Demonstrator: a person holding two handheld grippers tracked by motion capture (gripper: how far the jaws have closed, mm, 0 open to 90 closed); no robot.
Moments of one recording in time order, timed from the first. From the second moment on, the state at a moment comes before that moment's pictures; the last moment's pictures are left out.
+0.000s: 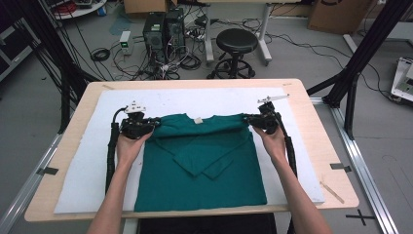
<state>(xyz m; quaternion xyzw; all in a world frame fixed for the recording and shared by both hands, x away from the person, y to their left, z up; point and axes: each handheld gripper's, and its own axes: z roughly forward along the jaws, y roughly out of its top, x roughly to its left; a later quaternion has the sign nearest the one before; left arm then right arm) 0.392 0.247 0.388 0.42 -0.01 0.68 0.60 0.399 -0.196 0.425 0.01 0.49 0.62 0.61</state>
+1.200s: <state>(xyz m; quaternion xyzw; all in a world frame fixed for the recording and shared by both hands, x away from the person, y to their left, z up) 0.424 0.258 0.266 0.49 -0.05 0.65 0.59 0.443 -0.218 0.299 -0.02 0.54 0.61 0.57</state>
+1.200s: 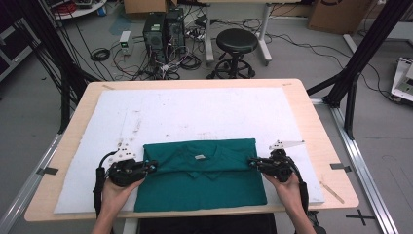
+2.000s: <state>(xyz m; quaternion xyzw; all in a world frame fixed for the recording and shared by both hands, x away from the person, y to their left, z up) 0.423 0.230 0.311 0.53 -0.02 0.62 0.58 0.442 -0.178 0.335 0.03 0.57 0.57 0.59</state>
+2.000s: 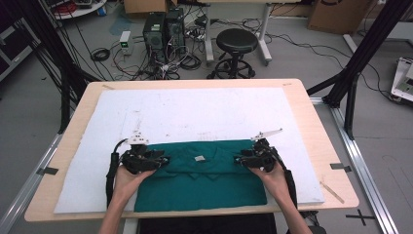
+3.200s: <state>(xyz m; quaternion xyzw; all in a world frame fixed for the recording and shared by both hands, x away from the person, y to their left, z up) 0.425 0.219 0.269 0.59 -0.08 0.60 0.53 0.444 -0.156 0.296 -0.05 0.63 0.52 0.57</state>
